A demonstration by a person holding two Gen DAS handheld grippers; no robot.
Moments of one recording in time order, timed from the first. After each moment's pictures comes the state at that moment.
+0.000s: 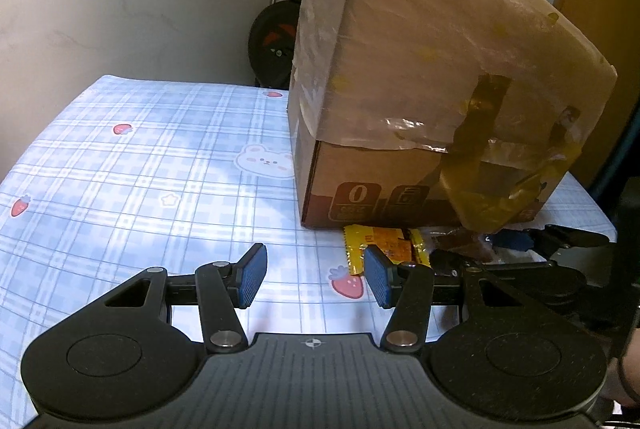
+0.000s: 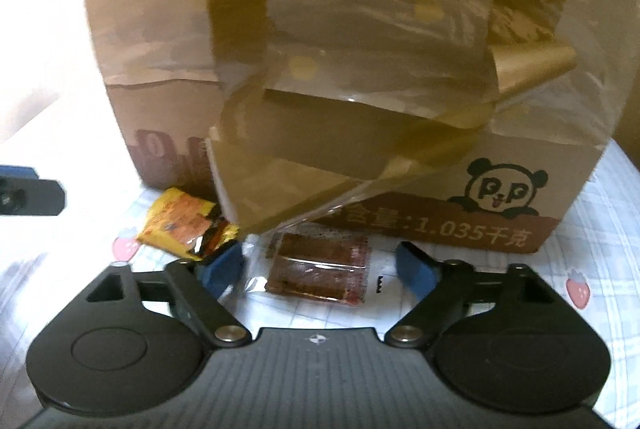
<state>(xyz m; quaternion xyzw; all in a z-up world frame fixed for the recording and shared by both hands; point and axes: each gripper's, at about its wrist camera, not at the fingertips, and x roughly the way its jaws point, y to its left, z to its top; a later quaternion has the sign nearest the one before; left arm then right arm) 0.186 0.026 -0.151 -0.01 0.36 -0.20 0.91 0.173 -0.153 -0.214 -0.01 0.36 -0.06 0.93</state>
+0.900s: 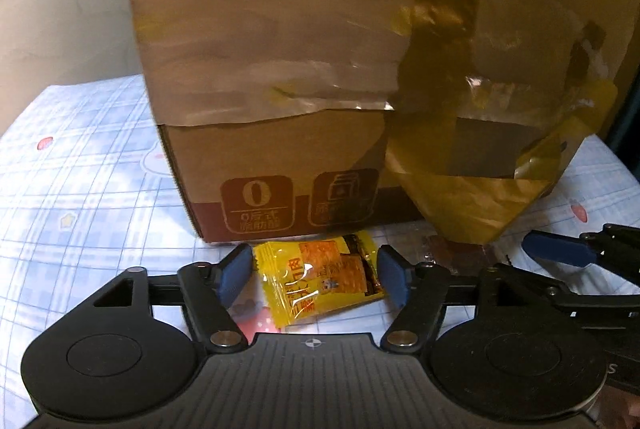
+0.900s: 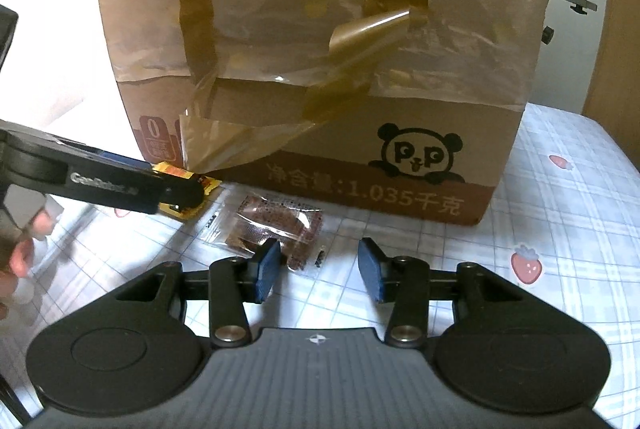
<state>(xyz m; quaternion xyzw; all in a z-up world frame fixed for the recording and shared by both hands) 0.220 -0.068 -0.192 0.06 0.39 -0.20 0.90 0.131 -0.203 -0.211 0.00 0.34 -0.02 0.94</state>
